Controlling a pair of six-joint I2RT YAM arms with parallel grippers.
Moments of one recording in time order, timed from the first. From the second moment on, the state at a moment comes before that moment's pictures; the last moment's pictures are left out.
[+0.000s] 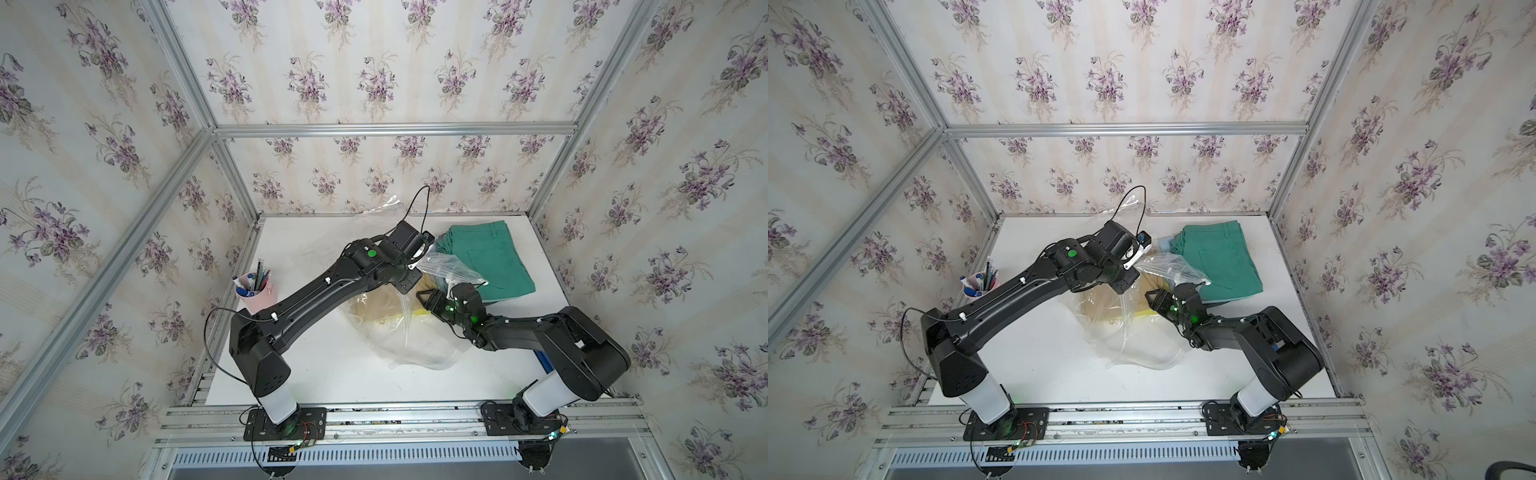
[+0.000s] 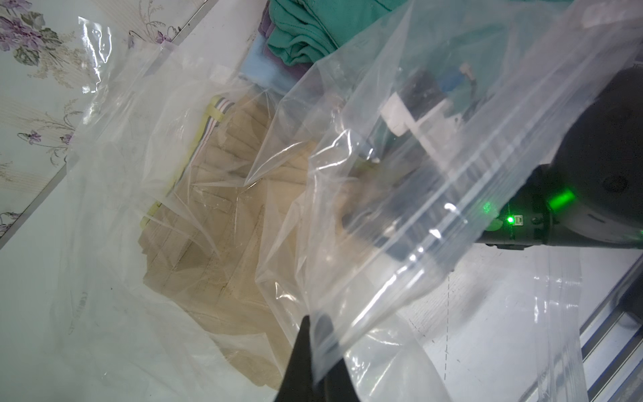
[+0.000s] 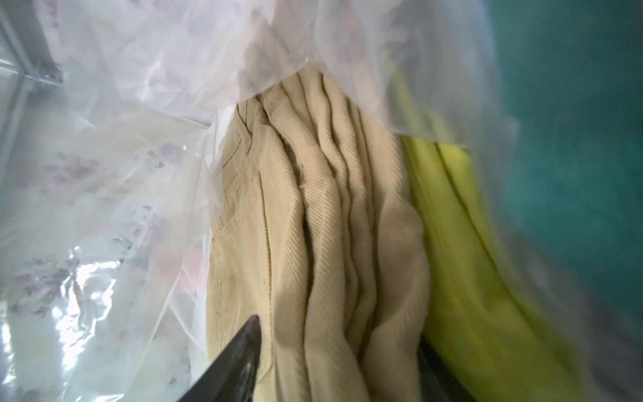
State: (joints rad) left arm -0.80 1.71 1.74 -1.00 -0.14 0.05; right arm 0.58 1.59 0.49 0.60 -0.17 1.04
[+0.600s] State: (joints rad) left arm -0.80 1.71 1.74 -1.00 -0.16 0.05; right arm 0.58 1.71 0.63 0.59 -0.21 1.03
